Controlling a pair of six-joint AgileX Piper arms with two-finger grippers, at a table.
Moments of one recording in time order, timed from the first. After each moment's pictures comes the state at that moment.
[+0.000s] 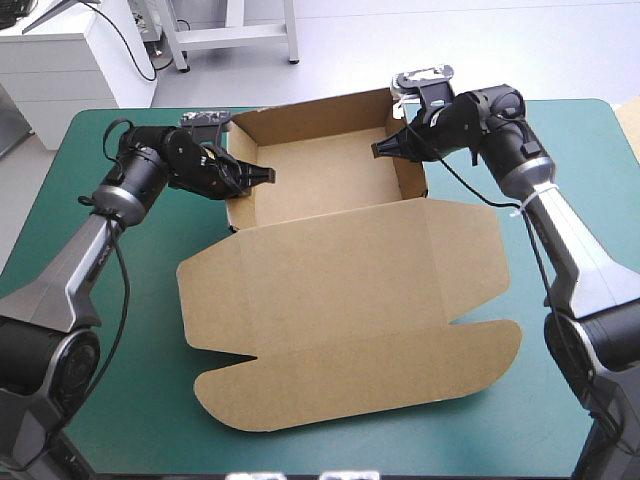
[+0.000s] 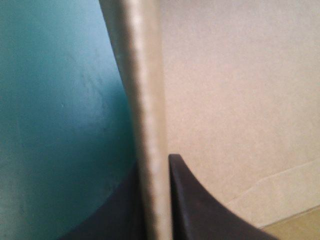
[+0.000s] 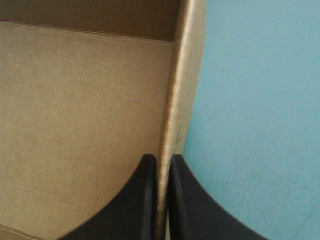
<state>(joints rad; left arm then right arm) -0.29 1.79 -1.66 -0.21 0.97 -0.09 0.33 1.87 -1.94 0.12 1.00 -0.03</state>
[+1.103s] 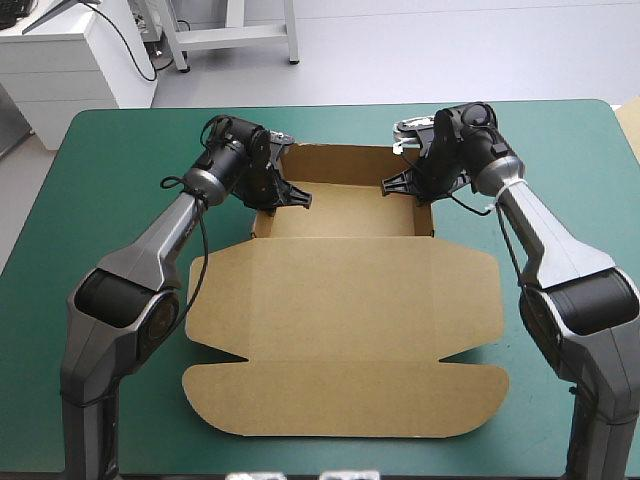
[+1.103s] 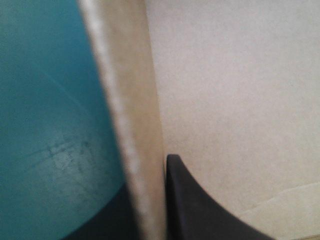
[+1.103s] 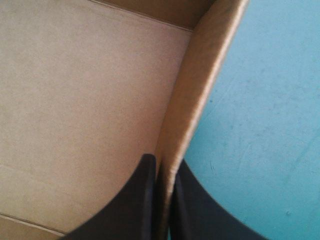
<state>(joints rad) -0.44 2.12 -2.03 0.03 1.25 -0.11 0.31 2.01 -1.94 0.04 1.22 0.06</state>
